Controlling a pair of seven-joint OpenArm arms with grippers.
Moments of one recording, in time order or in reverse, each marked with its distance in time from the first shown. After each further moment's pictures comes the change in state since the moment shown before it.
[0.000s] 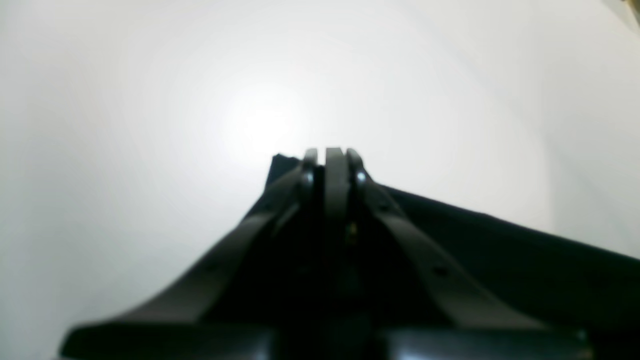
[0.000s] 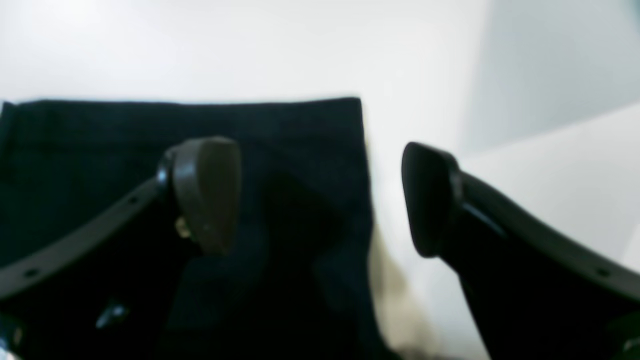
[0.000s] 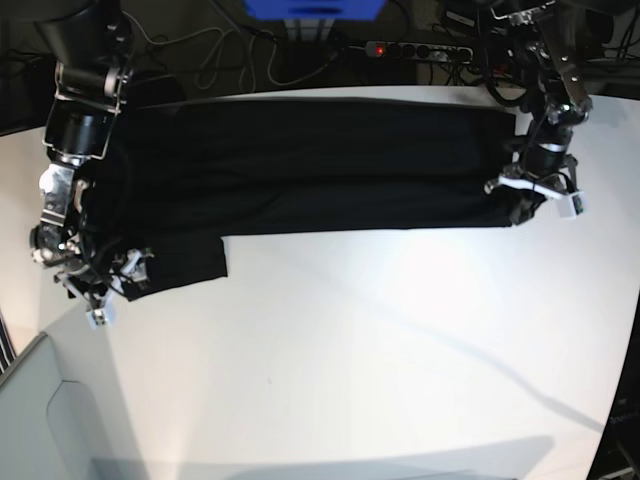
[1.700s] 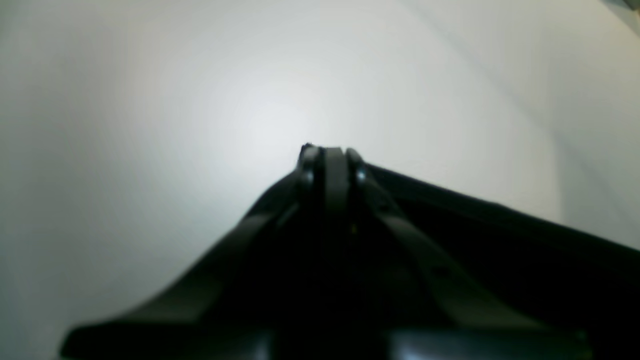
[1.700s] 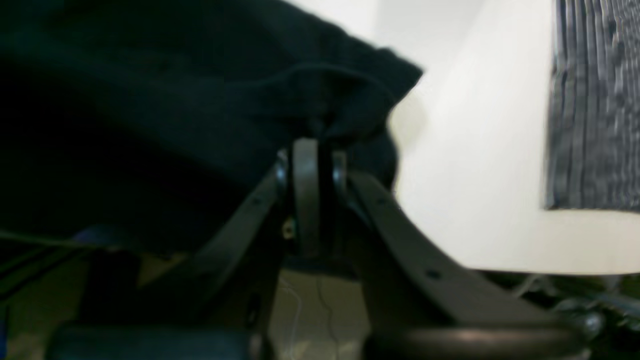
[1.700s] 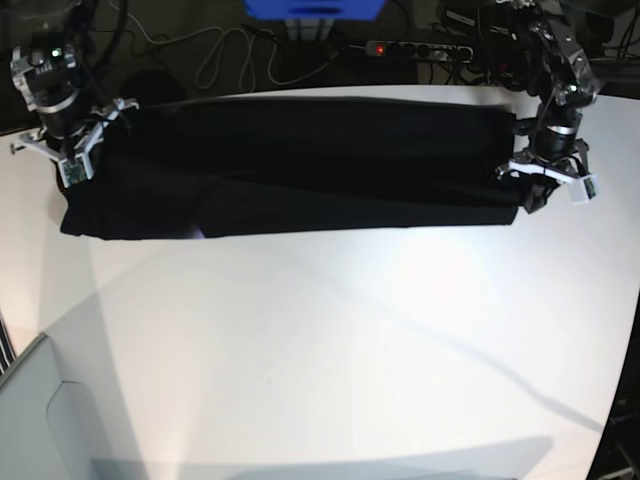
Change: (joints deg) left arm 4.3 1.2 -3.3 4.9 -0.2 -0.6 0.2; right arm -47.9 -9.7 15.2 59.2 0.3 0.6 -3.0
